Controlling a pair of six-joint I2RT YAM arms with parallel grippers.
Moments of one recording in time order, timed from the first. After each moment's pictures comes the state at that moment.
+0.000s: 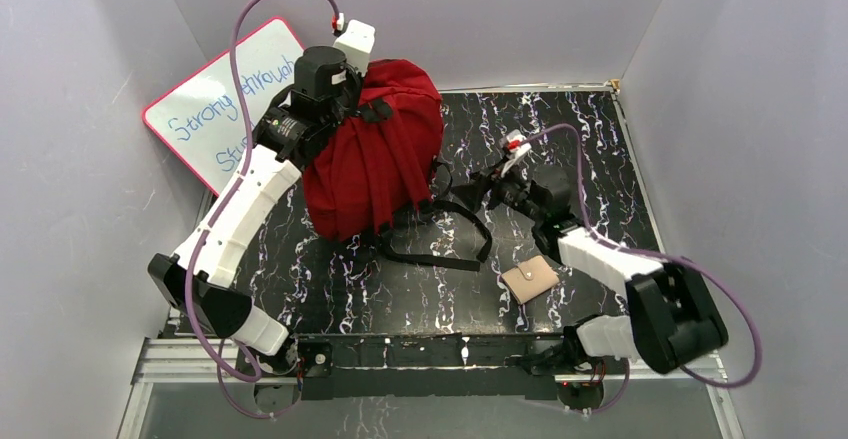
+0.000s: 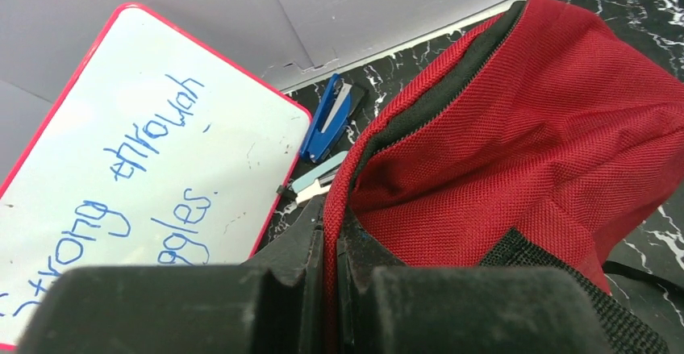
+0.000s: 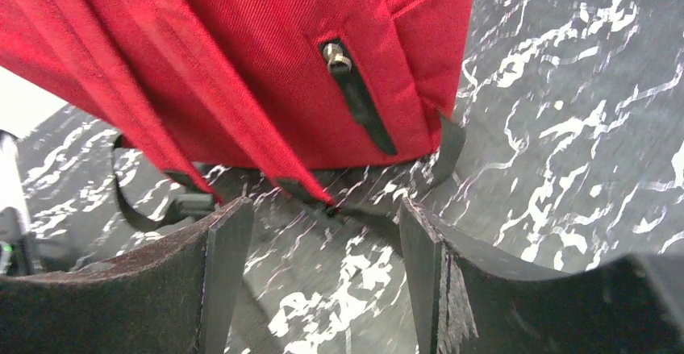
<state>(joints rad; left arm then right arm) -0.52 1.51 1.75 -0.58 -0.37 0.18 0.43 1.25 0.55 0.58 -0.46 0.28</state>
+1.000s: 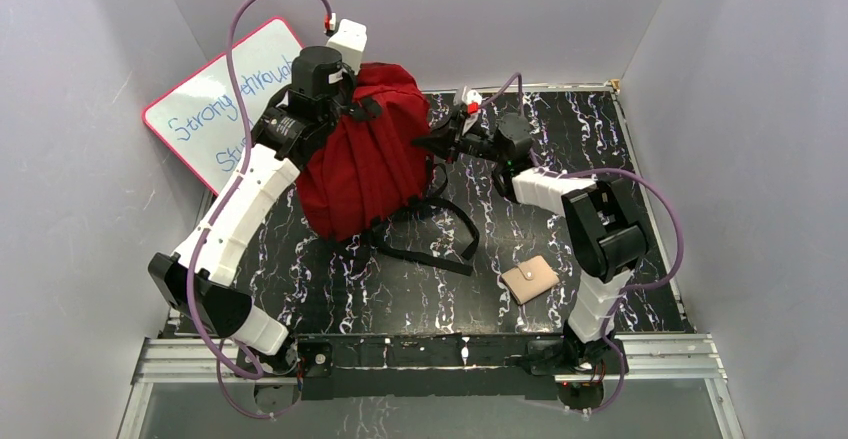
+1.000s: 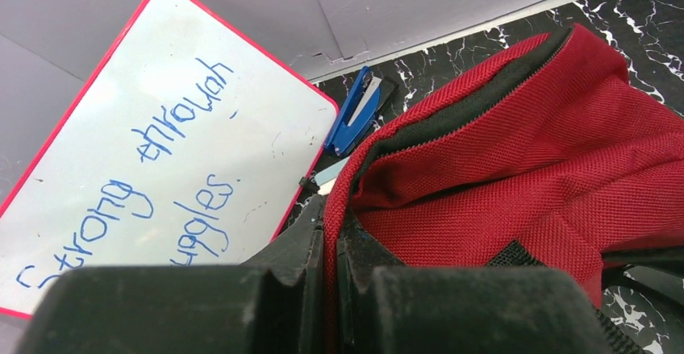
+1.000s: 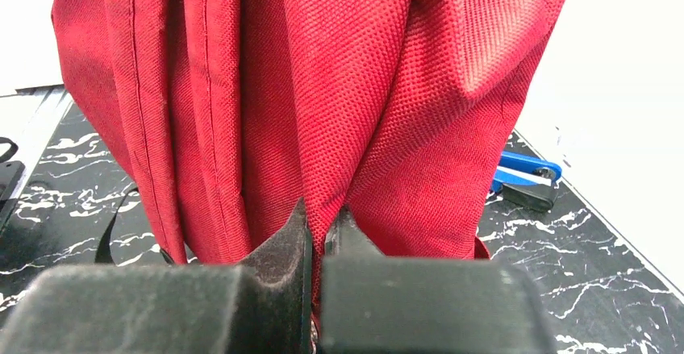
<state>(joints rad) -0.50 1.51 1.73 -0.56 -0.43 0.18 0.47 1.85 1.10 0.99 -0.88 0.18</state>
